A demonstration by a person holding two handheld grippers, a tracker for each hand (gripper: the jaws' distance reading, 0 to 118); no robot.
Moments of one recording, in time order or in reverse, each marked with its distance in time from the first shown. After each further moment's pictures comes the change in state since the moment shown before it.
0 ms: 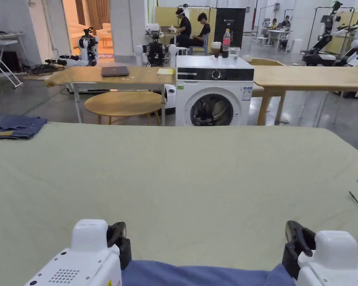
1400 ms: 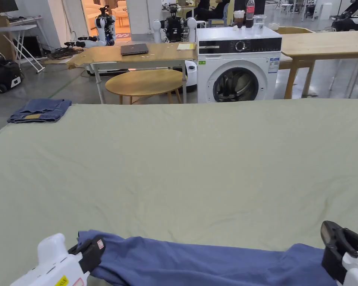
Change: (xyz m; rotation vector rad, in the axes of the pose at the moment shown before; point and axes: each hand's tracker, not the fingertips) left arm -0.120 -0.052 -0.016 -0.123 0.025 0.203; right arm -0.006 -0.027 0.005 -0.105 0.027 -0.059
